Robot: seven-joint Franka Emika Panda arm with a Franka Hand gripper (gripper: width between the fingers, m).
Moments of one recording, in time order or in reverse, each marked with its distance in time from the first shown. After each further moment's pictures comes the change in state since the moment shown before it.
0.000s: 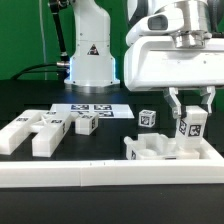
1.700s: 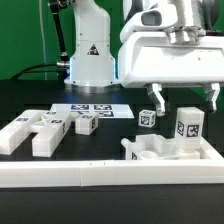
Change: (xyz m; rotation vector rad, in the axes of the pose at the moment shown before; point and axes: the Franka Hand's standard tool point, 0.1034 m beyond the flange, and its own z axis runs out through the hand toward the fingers) arm 0.000 0.009 -0.001 0.006 -0.093 -0.007
